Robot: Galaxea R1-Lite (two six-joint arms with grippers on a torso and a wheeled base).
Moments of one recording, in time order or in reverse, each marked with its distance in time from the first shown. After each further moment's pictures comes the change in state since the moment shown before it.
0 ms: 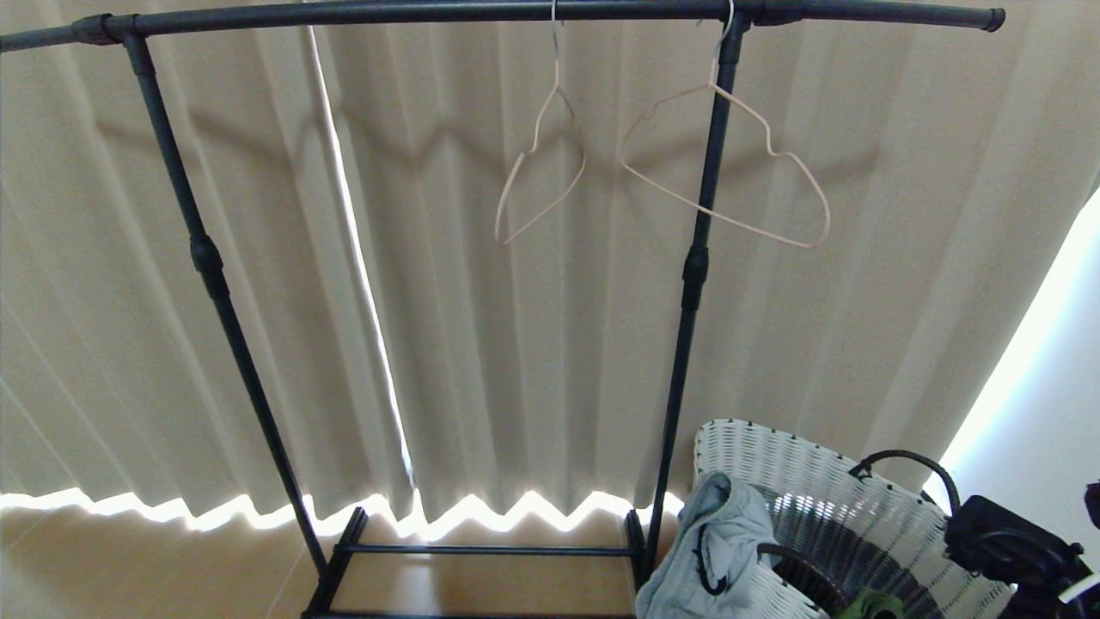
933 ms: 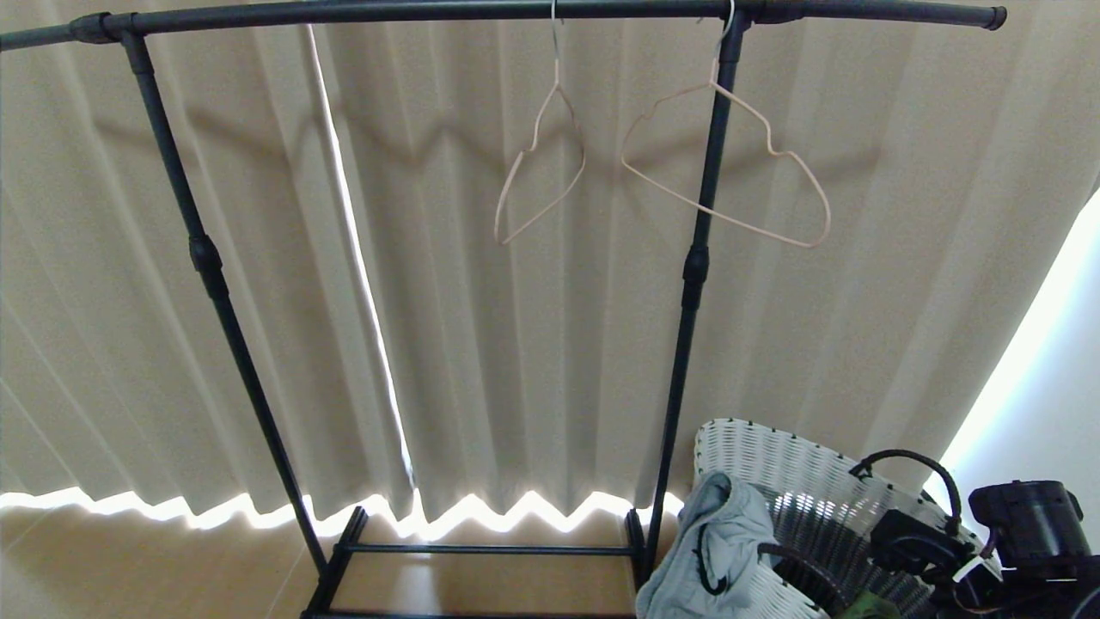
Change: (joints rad) left arm 0.000 0.000 0.000 0.000 0.000 0.000; right arm -0.017 0.457 0.064 -0.423 0.016 -0.081
